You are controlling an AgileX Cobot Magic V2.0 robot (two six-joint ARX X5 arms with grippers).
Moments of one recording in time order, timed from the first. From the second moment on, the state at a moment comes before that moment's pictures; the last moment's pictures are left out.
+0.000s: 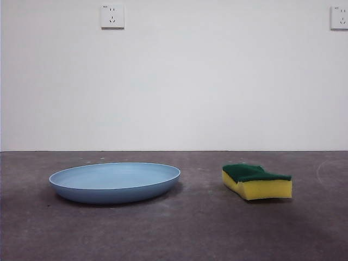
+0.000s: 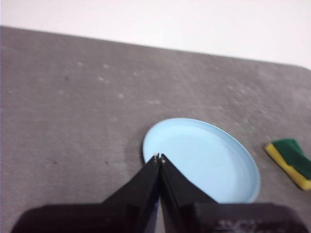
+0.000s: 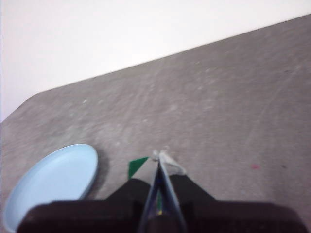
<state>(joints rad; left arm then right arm) -0.17 0.21 0.36 -0.41 0.10 -0.22 0.09 0.30 0.35 -0.26 -0.22 0.28</state>
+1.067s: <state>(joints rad) -0.17 1.27 0.80 -0.35 0.26 -0.12 0.09 0.80 0.77 -0.55 -0.49 0.09</state>
